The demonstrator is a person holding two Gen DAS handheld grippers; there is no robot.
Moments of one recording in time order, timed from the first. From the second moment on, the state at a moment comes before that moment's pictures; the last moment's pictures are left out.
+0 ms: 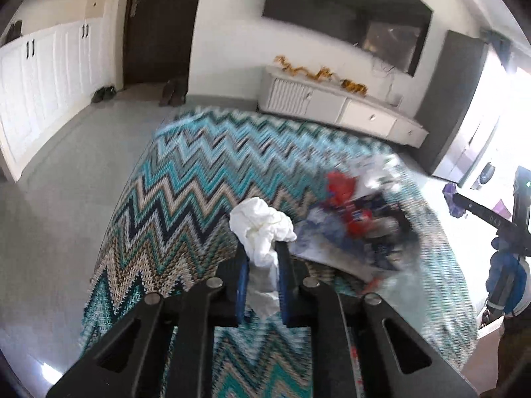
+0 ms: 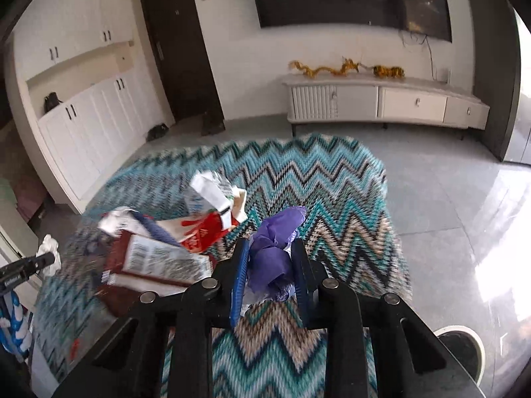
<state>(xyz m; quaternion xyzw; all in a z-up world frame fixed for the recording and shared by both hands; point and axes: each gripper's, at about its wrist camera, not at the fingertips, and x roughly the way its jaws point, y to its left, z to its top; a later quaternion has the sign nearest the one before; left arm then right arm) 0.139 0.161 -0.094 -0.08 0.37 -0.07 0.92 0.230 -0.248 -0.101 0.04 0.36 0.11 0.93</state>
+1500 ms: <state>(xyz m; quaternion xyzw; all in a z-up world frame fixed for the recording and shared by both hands) 0.182 -0.397 -0.155 0.08 0.50 -0.43 0.75 0.095 -0.573 -0.262 0.22 0.44 -0.15 0.86</state>
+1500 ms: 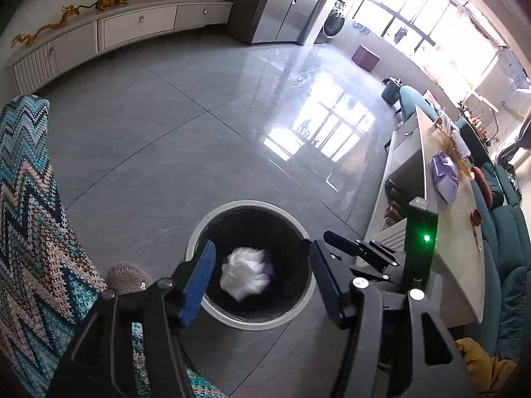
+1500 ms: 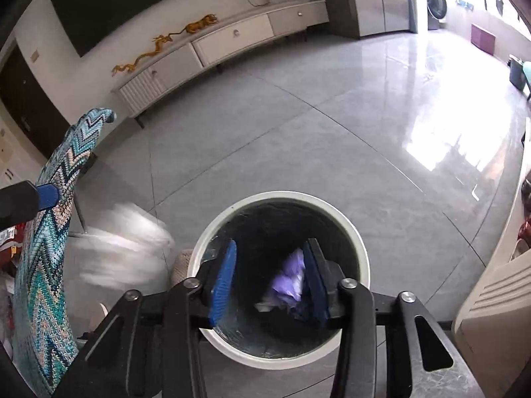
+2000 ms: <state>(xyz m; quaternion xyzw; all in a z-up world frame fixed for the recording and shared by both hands) 0.146 -0.304 -0.071 0.05 0.38 -0.41 0.83 0.074 -0.541 -0.171 0.18 0.37 -0.15 0.90</state>
